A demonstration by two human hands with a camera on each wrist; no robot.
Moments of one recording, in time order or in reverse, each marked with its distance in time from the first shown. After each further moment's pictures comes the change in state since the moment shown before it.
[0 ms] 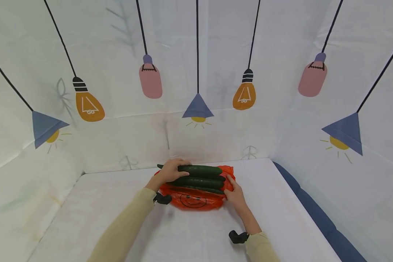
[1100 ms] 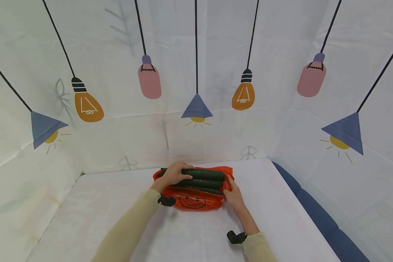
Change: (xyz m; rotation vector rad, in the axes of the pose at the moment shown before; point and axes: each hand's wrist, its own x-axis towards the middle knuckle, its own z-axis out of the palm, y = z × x) left_hand 0.006 -0.002 0.025 -0.010 -0.069 -0.055; right_hand 0.001 0.000 0.004 0.011 0.007 0.026
